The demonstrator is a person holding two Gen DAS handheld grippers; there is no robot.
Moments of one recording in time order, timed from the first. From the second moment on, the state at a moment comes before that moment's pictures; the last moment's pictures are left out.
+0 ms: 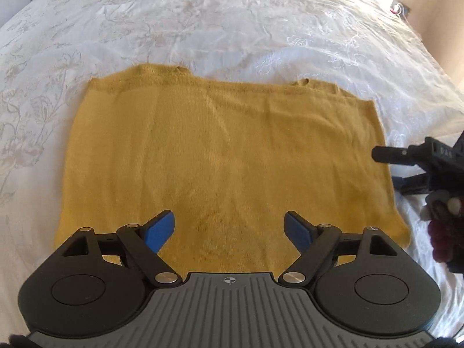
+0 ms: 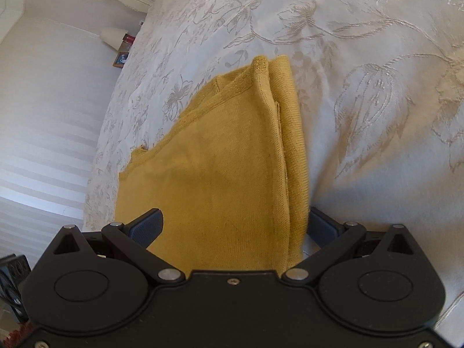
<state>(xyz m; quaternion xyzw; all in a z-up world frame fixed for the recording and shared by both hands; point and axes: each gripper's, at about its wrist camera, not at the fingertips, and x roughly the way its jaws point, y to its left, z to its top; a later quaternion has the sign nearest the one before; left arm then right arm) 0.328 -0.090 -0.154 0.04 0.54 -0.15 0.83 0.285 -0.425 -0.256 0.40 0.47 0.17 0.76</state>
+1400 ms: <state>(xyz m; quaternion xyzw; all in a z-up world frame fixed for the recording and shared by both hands) 0.323 -0.040 -0.158 0.04 0.56 -0.04 0.83 0.283 -0.415 -0.243 0.36 0.51 0.16 0.77</state>
